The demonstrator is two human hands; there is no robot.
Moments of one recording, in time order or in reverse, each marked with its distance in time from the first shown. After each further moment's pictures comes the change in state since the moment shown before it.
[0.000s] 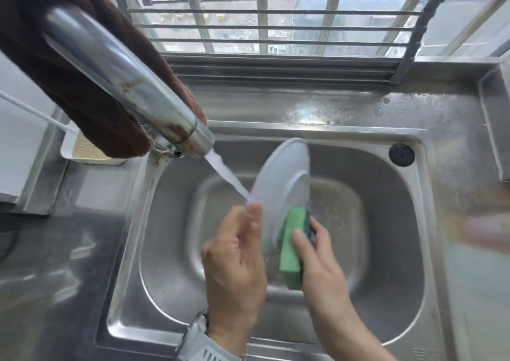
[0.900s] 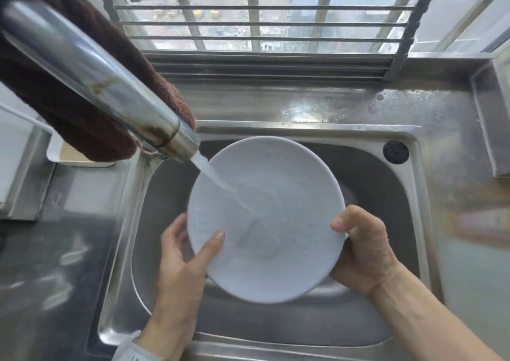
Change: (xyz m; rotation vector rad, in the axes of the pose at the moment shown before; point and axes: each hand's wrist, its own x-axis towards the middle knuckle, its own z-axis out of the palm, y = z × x) left_hand 0.005 -0.047 -0.043 -0.412 -0.085 -0.717; right_hand 0.048 -0.044 -0.053 0.595 -0.611 0.245
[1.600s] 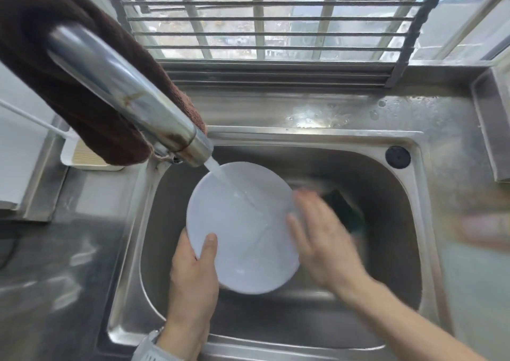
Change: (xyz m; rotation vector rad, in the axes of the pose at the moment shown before) left_hand 0.004 -0.007 0.010 0.156 0.129 0.088; right_hand 0.028 0.046 -0.011 -1.686 0.521 -0.540
